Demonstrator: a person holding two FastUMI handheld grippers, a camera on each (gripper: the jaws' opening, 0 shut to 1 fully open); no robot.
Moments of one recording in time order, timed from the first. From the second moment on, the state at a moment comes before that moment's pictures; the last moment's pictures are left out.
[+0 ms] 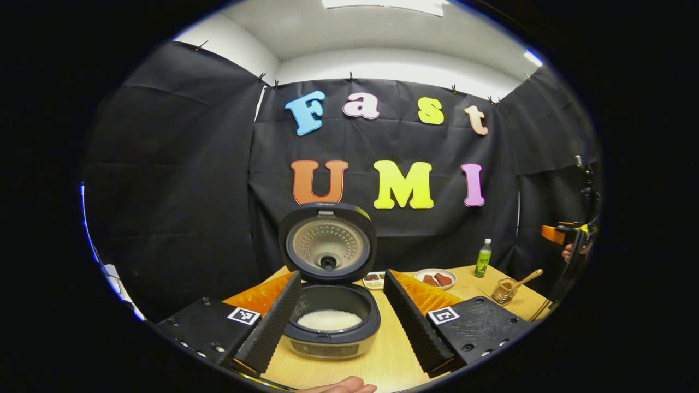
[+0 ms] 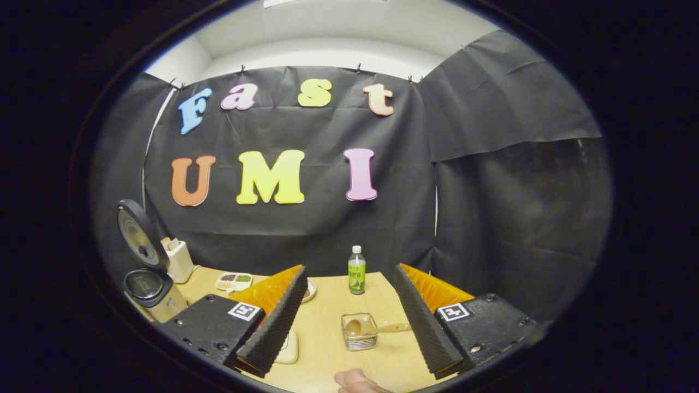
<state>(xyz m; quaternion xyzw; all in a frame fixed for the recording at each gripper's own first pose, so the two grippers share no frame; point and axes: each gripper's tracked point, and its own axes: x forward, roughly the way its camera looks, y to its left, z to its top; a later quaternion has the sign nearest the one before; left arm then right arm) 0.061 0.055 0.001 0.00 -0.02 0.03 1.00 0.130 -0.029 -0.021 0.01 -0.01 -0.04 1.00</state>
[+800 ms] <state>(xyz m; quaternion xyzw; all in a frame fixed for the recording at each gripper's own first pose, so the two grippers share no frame) 0.222 0.092 0.084 0.01 -0.03 0.04 1.00 0.022 -0.041 -0.057 -0.01 -0.02 0.00 1.00</state>
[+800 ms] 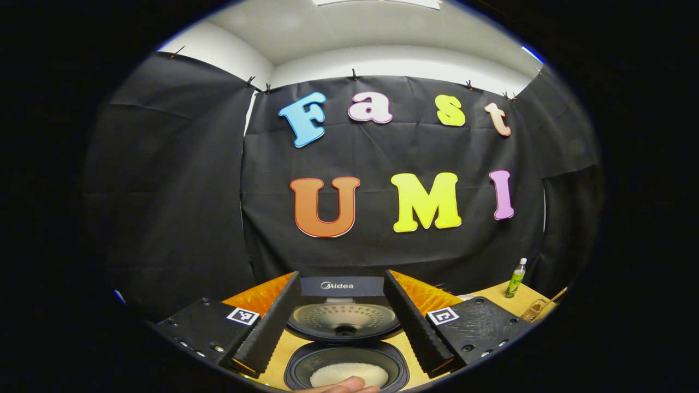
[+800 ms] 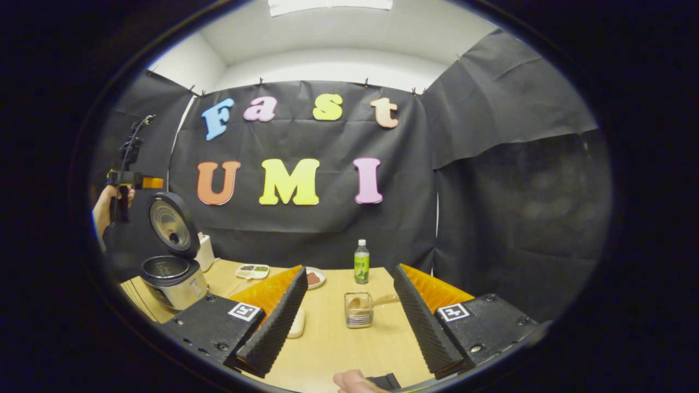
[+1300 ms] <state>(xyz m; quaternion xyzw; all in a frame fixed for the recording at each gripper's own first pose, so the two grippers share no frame) 0.276 0.118 0.070 0.00 0.01 0.05 1.00 0.016 -0.051 -0.066 -0.01 -0.02 0.00 1.00</state>
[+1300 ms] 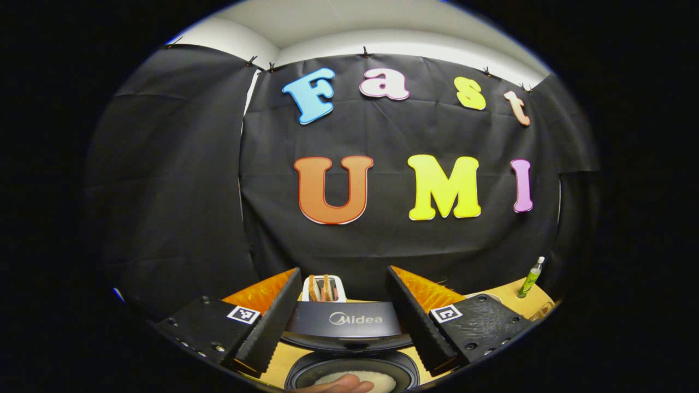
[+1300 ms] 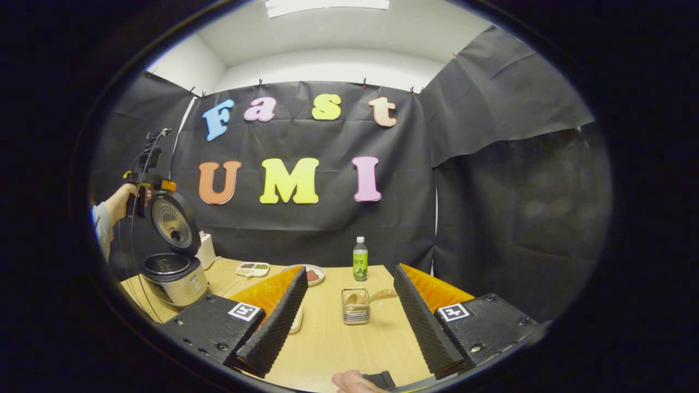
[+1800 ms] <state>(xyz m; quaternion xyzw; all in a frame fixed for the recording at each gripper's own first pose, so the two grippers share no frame) 0.243 0.116 0.054 -0.01 0.01 0.06 1.00 0.001 -0.037 -0.069 -0.01 -0.02 0.01 1.00</state>
